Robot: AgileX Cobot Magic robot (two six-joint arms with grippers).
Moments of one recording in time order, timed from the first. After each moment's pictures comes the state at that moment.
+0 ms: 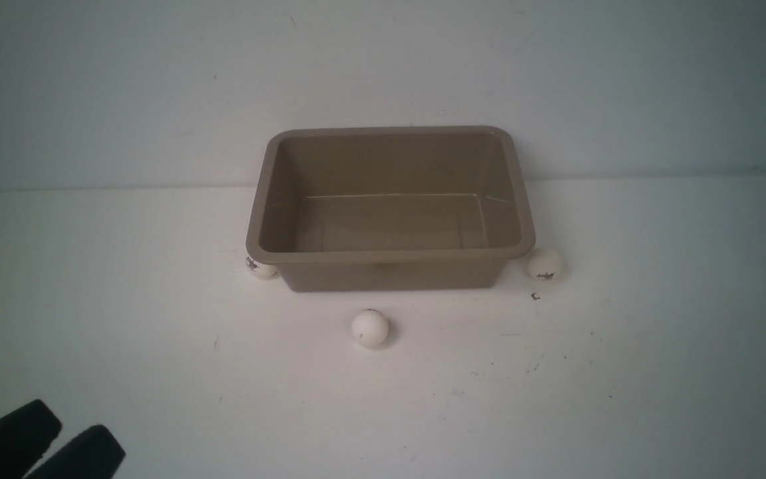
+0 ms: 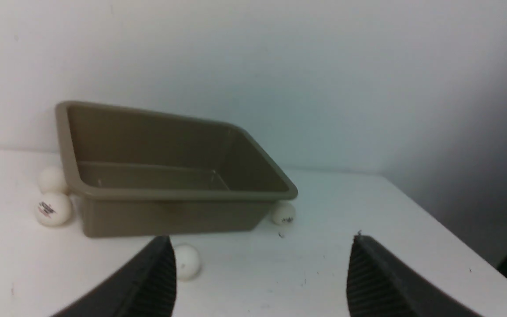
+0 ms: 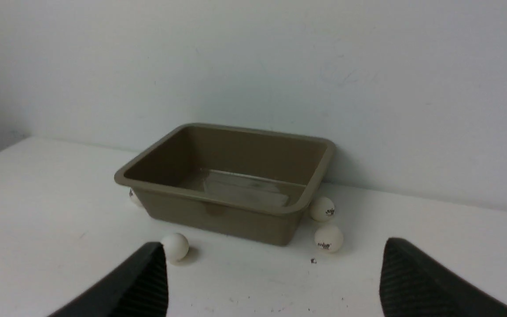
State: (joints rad) right arm -0.02 0.07 -0.60 0.54 0.94 -0.41; left arm 0.00 0.10 -0.28 -1.06 0.60 0.59
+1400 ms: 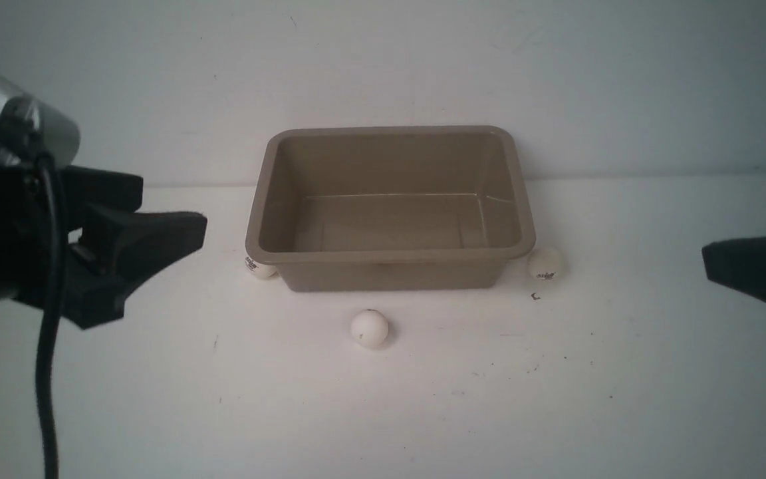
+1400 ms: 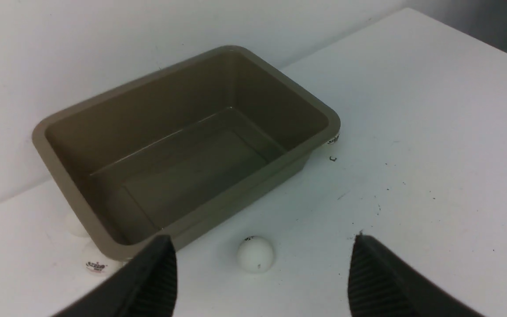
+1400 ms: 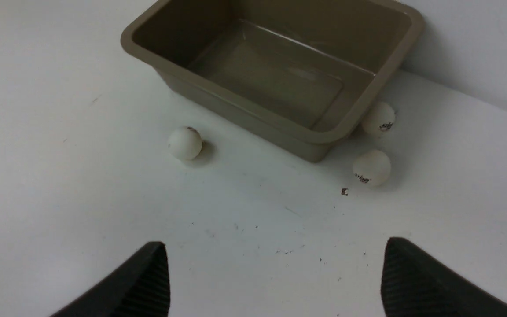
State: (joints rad) right arm -0.01 0.92 -0.92 0.70 0.96 -0.82; left arm 0.00 0.97 -0.85 -0.98 0.76 1.06
